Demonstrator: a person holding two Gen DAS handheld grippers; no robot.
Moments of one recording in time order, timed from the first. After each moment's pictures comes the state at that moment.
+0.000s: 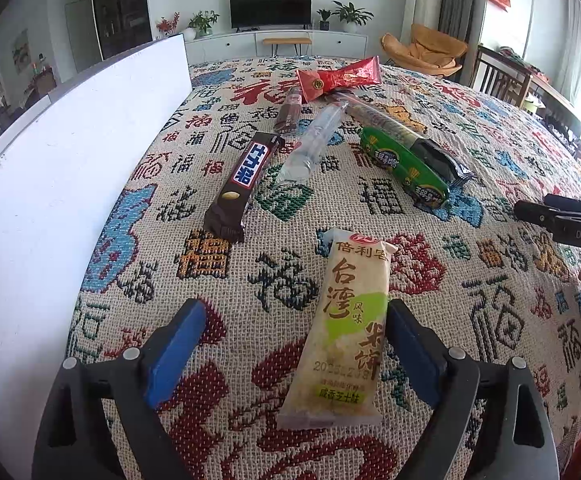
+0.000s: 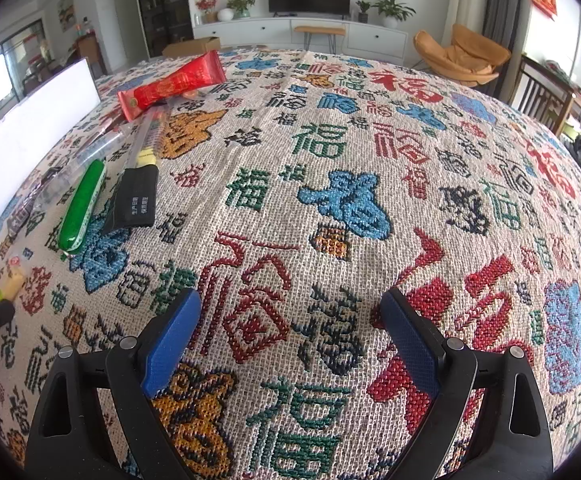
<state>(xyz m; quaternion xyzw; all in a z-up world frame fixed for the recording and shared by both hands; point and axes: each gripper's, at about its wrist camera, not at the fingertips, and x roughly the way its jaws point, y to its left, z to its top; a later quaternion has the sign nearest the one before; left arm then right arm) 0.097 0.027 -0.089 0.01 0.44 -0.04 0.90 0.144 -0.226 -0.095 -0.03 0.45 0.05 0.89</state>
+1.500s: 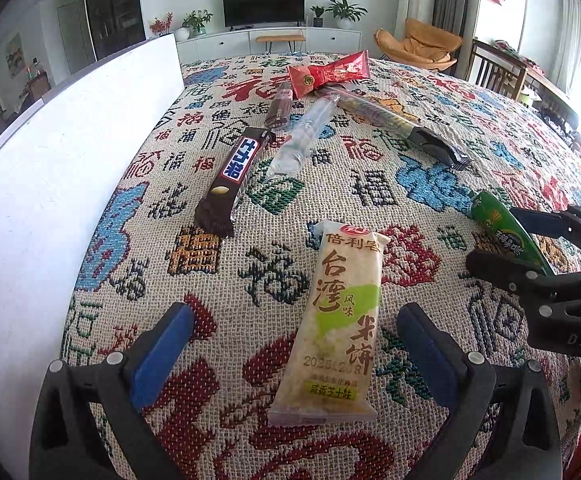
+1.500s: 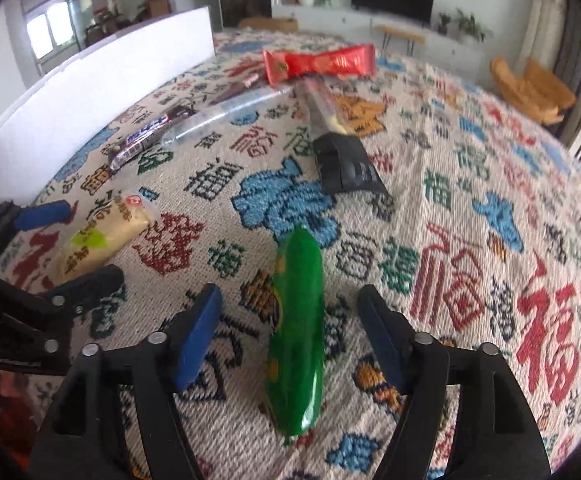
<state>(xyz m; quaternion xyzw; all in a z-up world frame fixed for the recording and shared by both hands) 0.097 0.021 -0.092 0.02 0.45 -0.05 0.89 0.112 -0.114 -0.091 -0.09 0.45 0.17 0.87</state>
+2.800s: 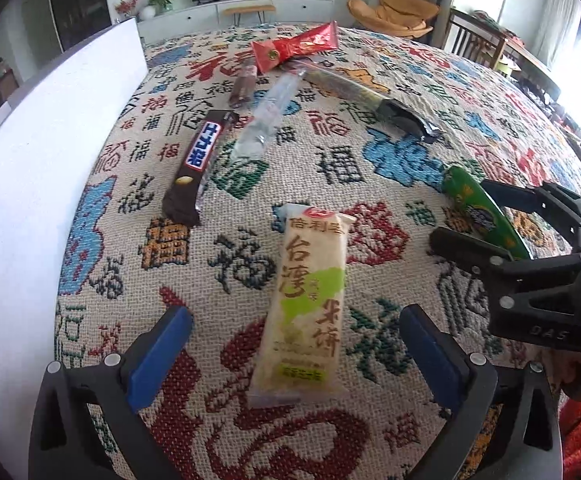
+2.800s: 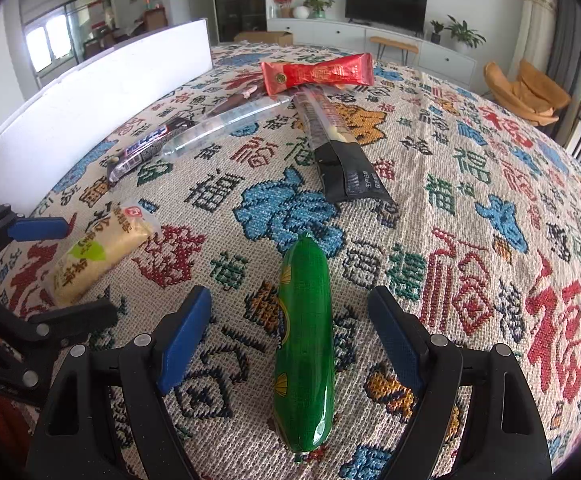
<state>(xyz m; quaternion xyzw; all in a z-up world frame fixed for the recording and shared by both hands) 0.103 0.013 -0.086 0.03 0.51 -0.10 0.85 0.116 -0.114 -0.096 -0.08 0.44 0.16 0.88</state>
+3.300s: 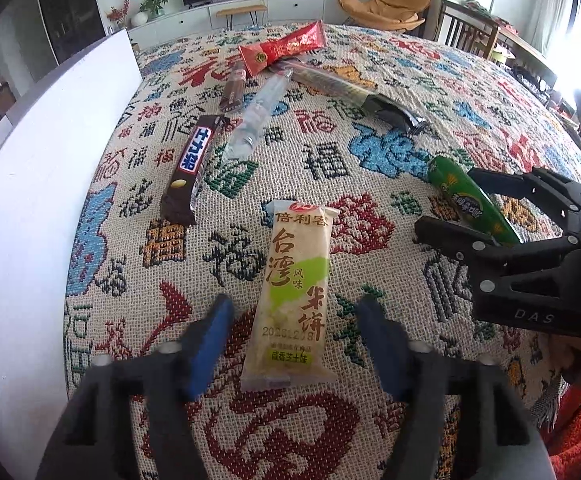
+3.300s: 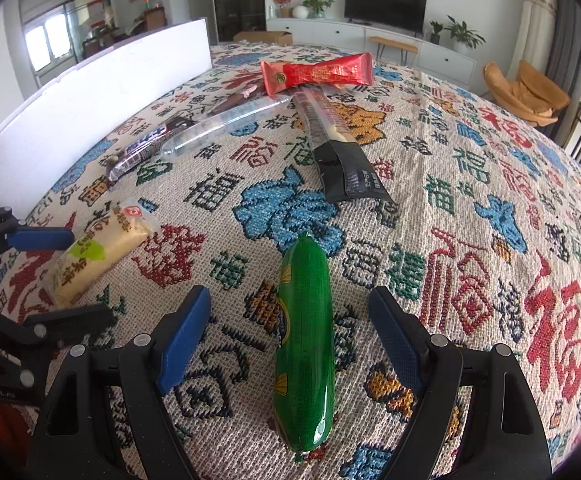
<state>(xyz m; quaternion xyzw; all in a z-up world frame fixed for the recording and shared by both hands) 0.094 0.005 -0.078 0.05 0.50 -0.10 0.86 0.114 -0.115 -0.097 -0.08 0.44 0.16 0.88</state>
